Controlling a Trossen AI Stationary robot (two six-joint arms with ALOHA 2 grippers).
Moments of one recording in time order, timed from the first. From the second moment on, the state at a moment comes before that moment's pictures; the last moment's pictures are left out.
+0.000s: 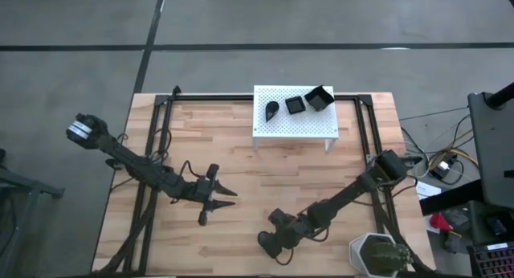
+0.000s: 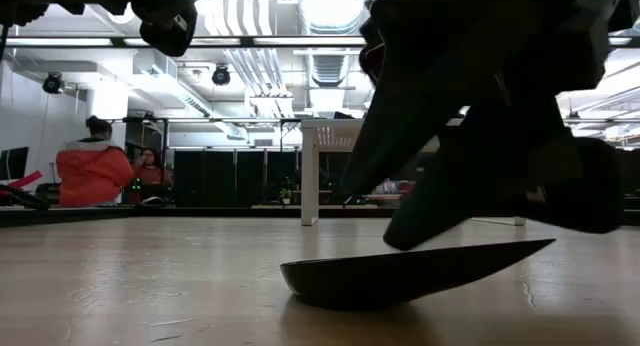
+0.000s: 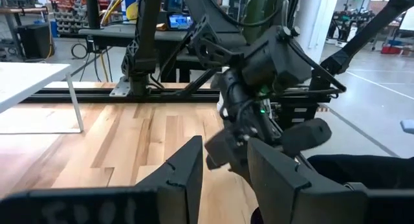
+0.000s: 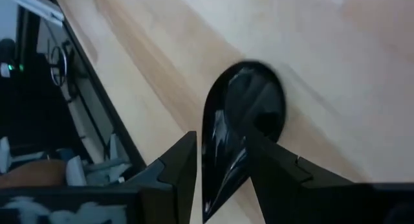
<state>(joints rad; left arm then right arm) -0.51 1.20 0.46 0.71 -0.35 -0.12 0.56 2.03 1.20 0.03 0.13 1.47</state>
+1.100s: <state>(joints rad) -0.51 1.20 0.46 0.72 -0.33 -0.10 0.56 2.00 1.22 -0.14 0.16 1.49</state>
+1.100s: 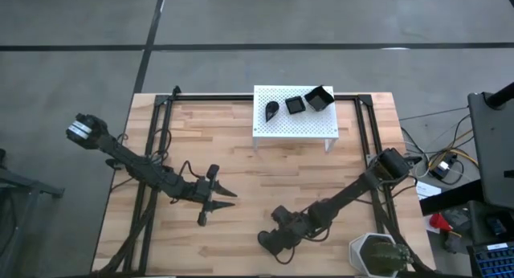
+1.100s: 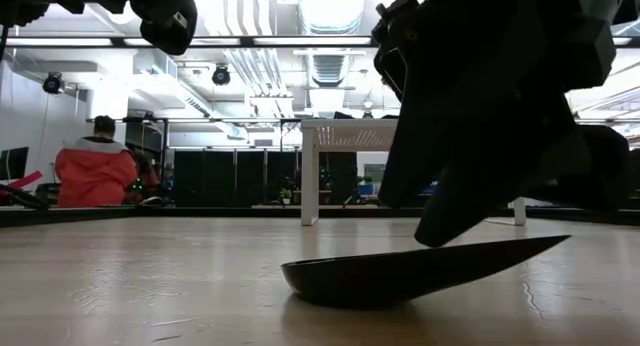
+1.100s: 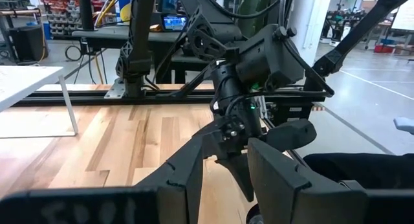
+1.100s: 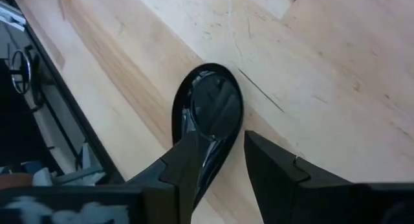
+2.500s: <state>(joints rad) -0.51 1.20 0.45 0.72 -0.33 -0.12 0.57 2.05 1.22 -0.08 0.38 1.35</state>
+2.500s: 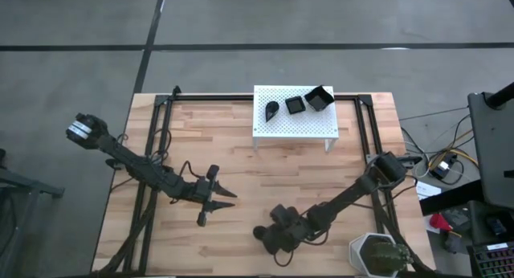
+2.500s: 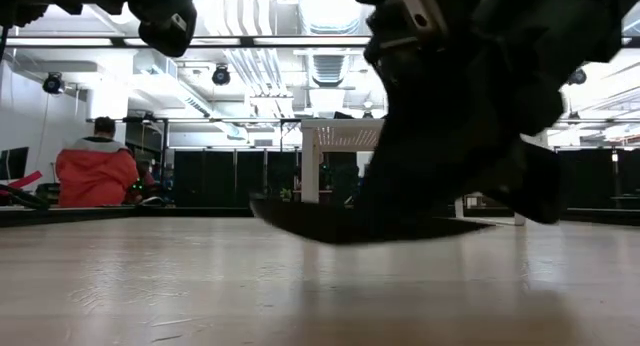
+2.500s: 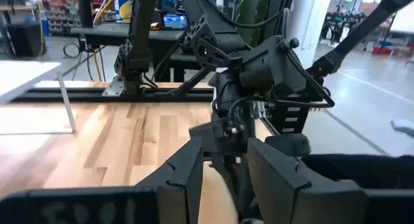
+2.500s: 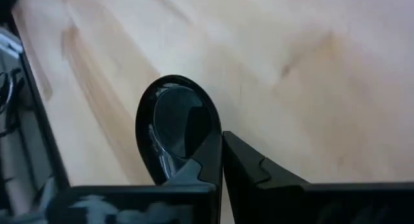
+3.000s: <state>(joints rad) -0.51 1.20 0.45 0.70 -0.38 -0.29 0.57 1.97 1.22 -0.19 0.91 1.03</state>
